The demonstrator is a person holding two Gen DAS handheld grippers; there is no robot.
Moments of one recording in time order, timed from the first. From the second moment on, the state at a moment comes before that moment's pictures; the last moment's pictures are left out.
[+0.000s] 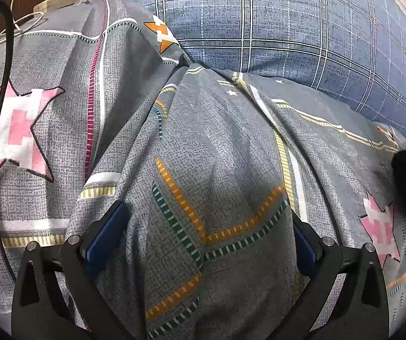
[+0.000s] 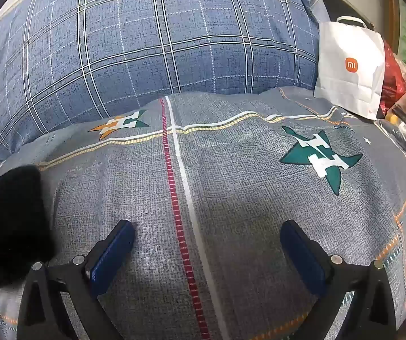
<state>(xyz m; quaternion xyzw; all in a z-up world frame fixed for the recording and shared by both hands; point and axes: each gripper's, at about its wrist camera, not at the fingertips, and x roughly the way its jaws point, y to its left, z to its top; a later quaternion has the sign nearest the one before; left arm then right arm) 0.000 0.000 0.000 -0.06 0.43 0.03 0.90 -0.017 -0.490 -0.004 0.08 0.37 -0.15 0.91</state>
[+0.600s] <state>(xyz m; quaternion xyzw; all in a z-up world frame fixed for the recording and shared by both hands) 0.007 -0.001 -0.004 -0.06 0.43 0.03 0.90 -0.018 -0.489 -0.003 0.07 0.38 -0.16 0.91</state>
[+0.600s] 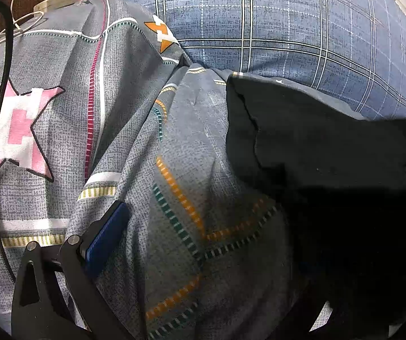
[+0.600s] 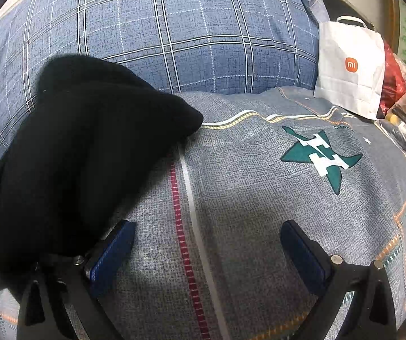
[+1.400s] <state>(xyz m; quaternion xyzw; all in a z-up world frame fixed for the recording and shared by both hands) -0.006 0.000 0.007 -0.06 0.45 0.04 0.89 -0.016 -0.485 -0.001 0.08 0.38 -0.15 0.91</state>
